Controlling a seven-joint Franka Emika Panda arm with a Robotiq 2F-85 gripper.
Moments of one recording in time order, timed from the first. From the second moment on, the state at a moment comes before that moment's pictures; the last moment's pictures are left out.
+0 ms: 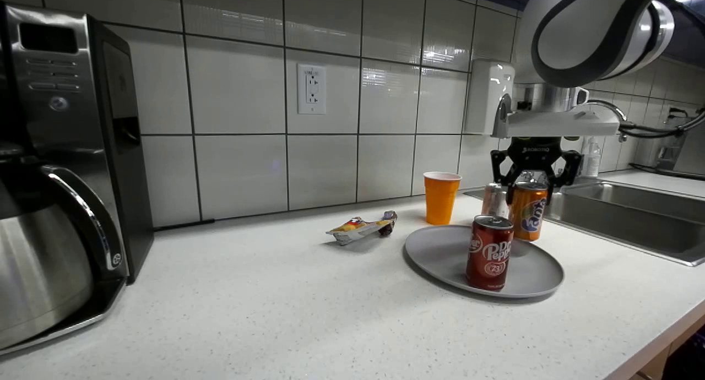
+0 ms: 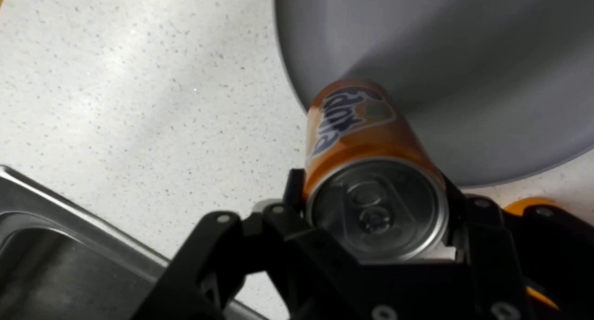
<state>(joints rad) -0.03 0.05 -0.13 -2.38 -0.27 2.53 0.78</state>
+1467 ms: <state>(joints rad) 0.01 0.04 -0.08 -2.49 -0.28 2.62 0.86</state>
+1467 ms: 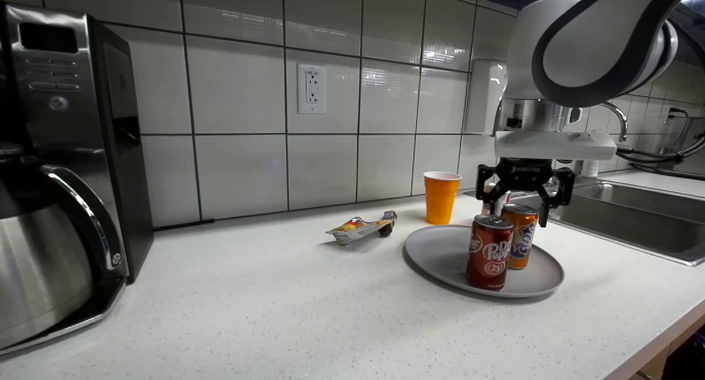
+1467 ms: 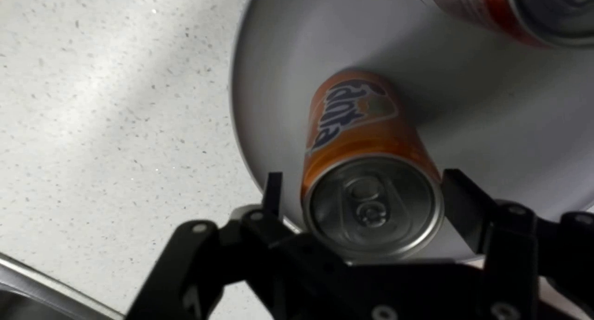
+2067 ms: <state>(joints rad) -0.03 0.01 -0.11 -2.46 -0.28 2.62 0.85</state>
